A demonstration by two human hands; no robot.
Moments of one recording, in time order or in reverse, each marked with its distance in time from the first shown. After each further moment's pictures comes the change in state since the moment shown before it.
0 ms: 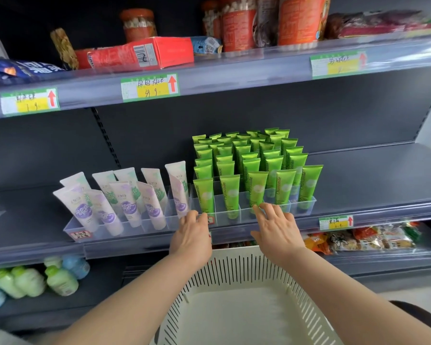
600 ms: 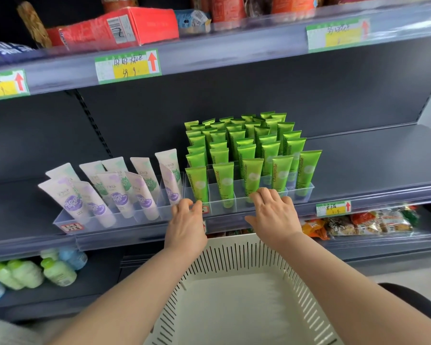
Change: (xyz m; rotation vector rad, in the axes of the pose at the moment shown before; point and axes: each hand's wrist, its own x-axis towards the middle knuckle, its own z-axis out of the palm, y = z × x) left_hand 0.002 0.004 0.010 -0.015 0.115 0.012; right_hand 0.008 0.008 0.004 -0.055 0.062 0.003
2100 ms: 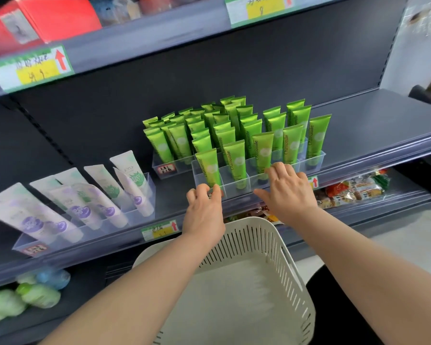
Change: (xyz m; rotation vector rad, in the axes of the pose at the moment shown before) left_hand 0.015 0.101 0.020 0.047 -0.069 0.151; right_hand -0.017 0.098 0.006 -0.033 0.066 0.189
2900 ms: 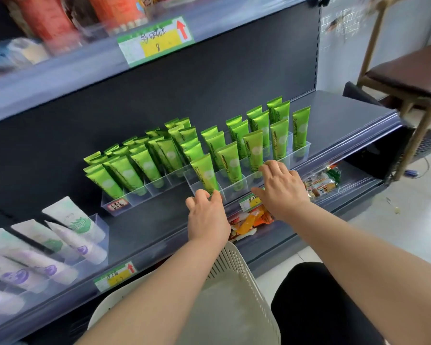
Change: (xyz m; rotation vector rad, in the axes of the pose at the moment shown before) left_hand 0.039 0.108 -0.002 -0.061 -0.001 0.057; right_hand 0.004 0.097 0.004 0.060 0.042 0.182
